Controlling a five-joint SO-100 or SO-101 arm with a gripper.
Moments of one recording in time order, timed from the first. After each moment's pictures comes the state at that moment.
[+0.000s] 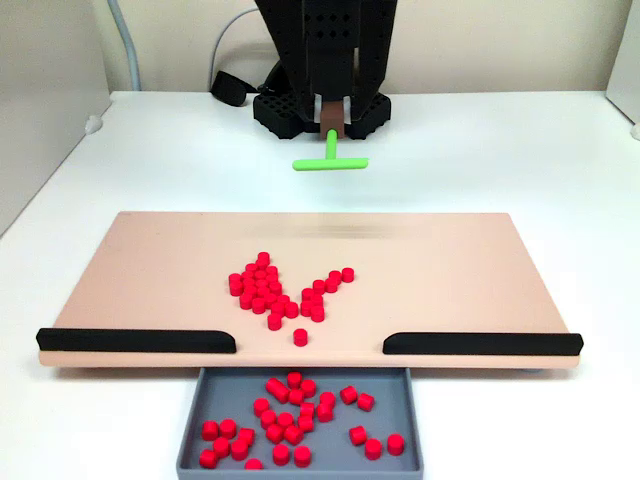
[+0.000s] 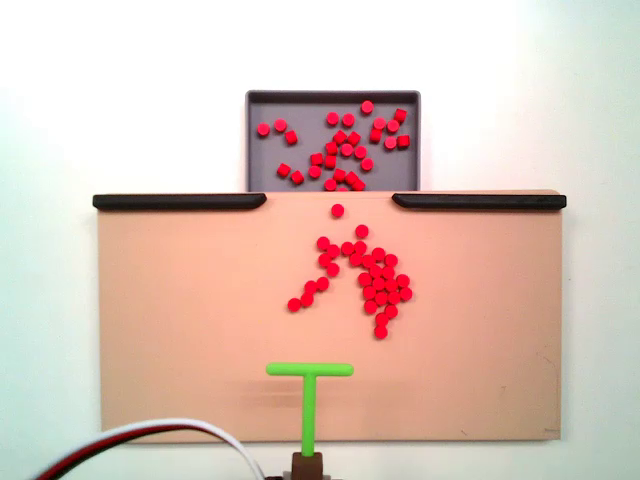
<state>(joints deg) -0.5 100.1 97.6 93.4 -86.0</state>
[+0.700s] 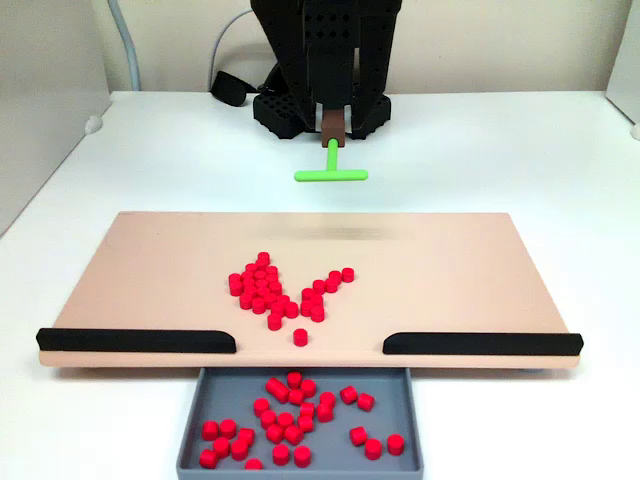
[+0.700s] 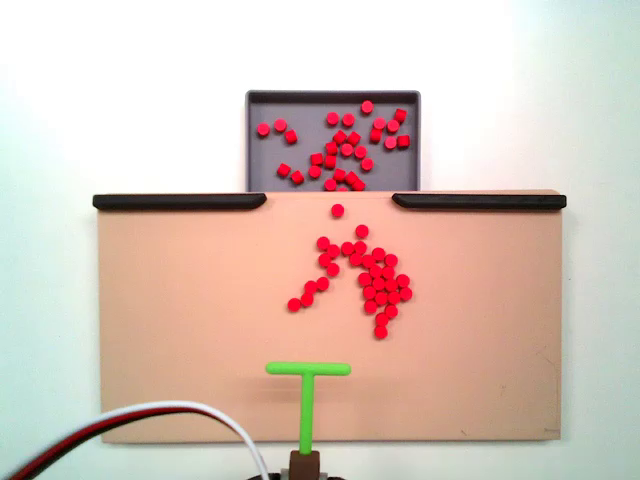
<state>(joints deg) -1.2 98.1 97.6 93.2 -84.9</state>
